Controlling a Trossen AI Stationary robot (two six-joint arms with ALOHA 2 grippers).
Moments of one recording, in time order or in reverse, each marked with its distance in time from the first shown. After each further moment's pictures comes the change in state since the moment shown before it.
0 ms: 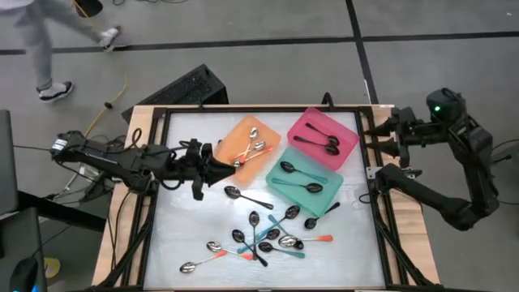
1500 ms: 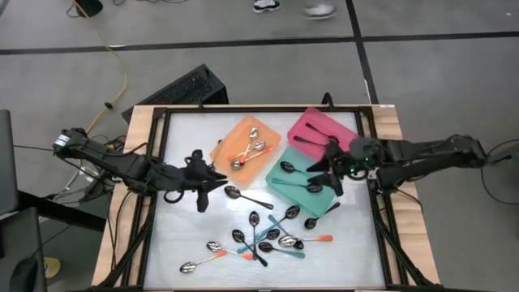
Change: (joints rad) left arm -0.116 0.003 0.000 -0.479 -0.233 0.136; right arm 1.075 0.220 -0.542 0.913 0.774 0.688
